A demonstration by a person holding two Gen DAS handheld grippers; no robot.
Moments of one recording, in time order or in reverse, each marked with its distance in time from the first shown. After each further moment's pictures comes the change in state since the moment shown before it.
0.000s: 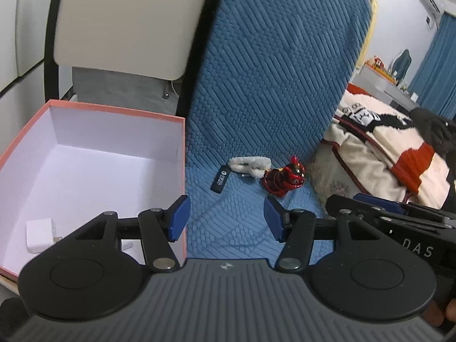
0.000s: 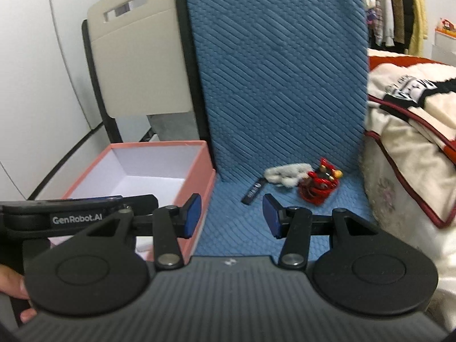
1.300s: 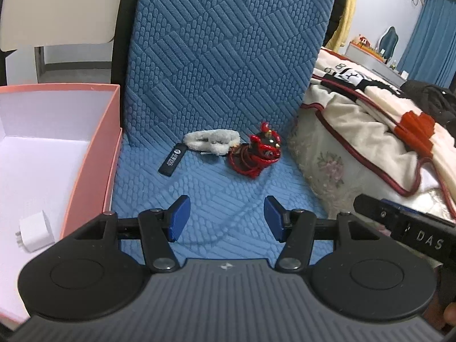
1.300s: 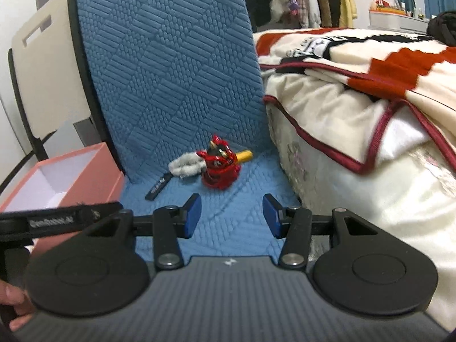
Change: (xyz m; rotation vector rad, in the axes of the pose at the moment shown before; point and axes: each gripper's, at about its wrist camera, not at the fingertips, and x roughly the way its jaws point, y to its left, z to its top) left arm 0.113 -0.067 -0.045 0.075 0.012 -0.024; right arm 0.023 -0.119 -0.062 0.156 -0.108 -0.161
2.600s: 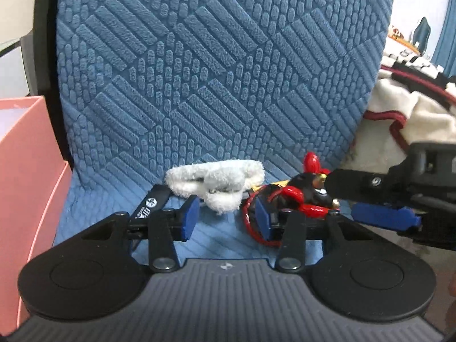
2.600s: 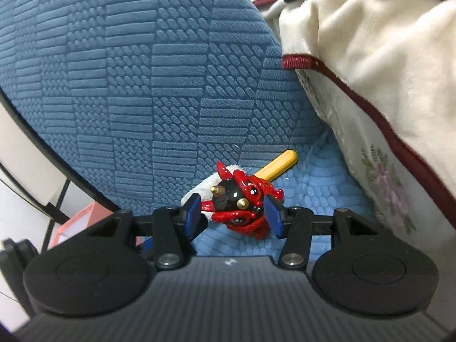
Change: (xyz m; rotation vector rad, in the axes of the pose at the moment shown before) left arm 0.195 -0.024 0.051 0.009 -0.013 0.152; right arm 0.186 -0.046 0.061 0.353 0.237 0.230
